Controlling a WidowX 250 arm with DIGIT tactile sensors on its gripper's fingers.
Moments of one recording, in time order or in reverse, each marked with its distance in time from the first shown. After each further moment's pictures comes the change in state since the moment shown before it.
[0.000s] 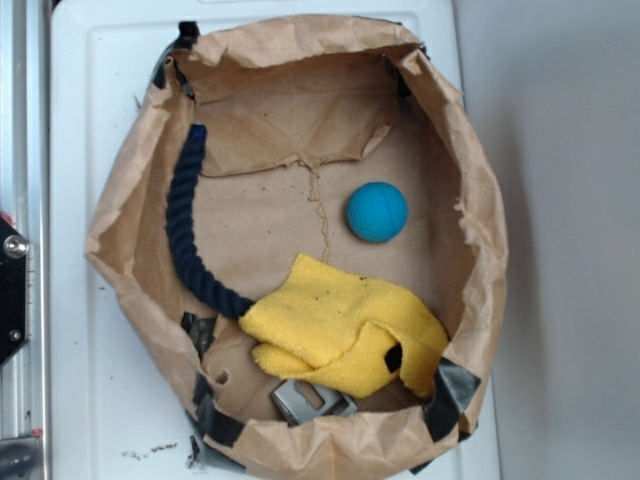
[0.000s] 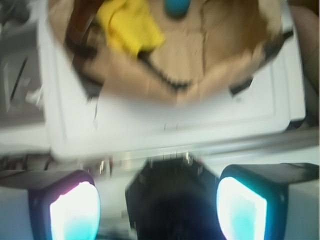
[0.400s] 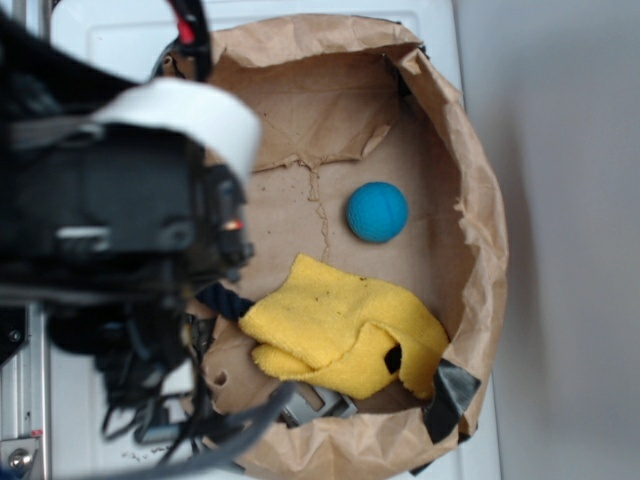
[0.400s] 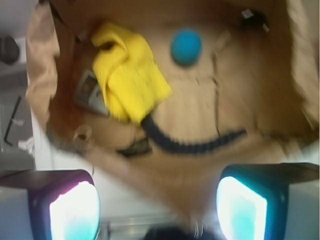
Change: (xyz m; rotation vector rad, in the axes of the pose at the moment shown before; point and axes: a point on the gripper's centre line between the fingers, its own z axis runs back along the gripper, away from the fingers) arm 0.060 0.014 -0.042 -0.024 -0.101 -0.046
